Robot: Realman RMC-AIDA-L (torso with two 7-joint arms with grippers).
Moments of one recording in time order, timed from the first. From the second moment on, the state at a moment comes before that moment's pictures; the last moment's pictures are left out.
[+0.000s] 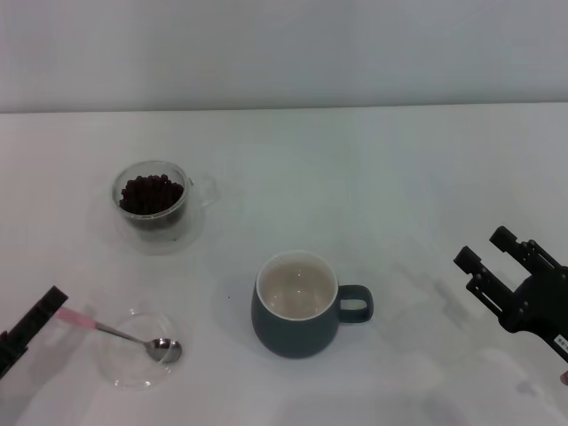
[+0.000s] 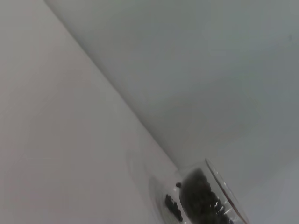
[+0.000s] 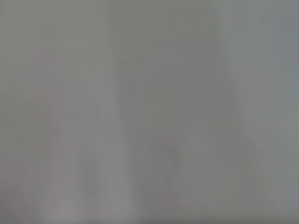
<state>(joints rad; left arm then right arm) -0.21 -2.07 0.34 0.11 -1.45 -1.38 1.71 0.22 2.01 -0.22 0.14 -1.74 -1.56 0.49</state>
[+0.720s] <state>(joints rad) -0.26 -2.07 0.33 0.11 -1.41 -1.30 1.70 0.21 2.01 -0.22 0.14 -1.74 -1.56 0.49</state>
